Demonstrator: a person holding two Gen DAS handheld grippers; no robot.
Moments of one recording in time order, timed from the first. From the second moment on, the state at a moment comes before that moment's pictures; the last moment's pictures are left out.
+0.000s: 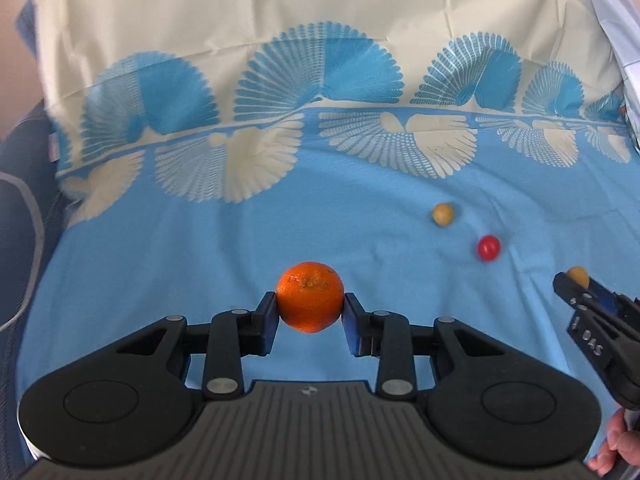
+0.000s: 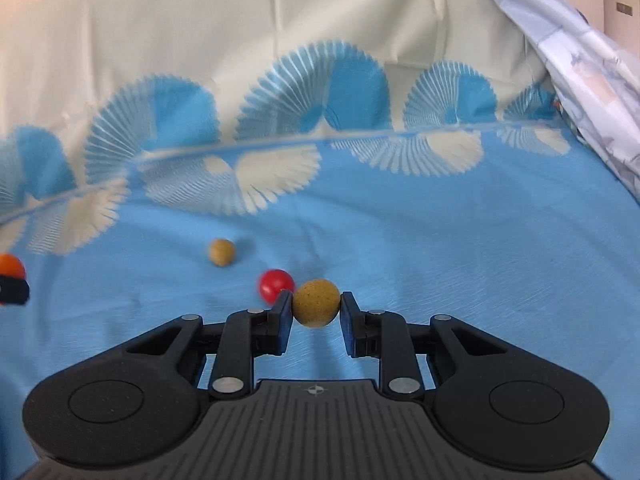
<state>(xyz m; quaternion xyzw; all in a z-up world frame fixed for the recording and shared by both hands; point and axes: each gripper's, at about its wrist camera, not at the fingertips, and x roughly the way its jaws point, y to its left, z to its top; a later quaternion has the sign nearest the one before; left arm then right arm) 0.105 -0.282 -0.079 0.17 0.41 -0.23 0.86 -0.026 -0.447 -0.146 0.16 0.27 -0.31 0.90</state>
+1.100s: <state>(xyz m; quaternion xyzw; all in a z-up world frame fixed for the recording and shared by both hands) -0.112 0.038 0.026 0.03 0.39 -0.13 0.91 -0.228 -0.112 0.035 0.02 0.25 0.00 0.97</state>
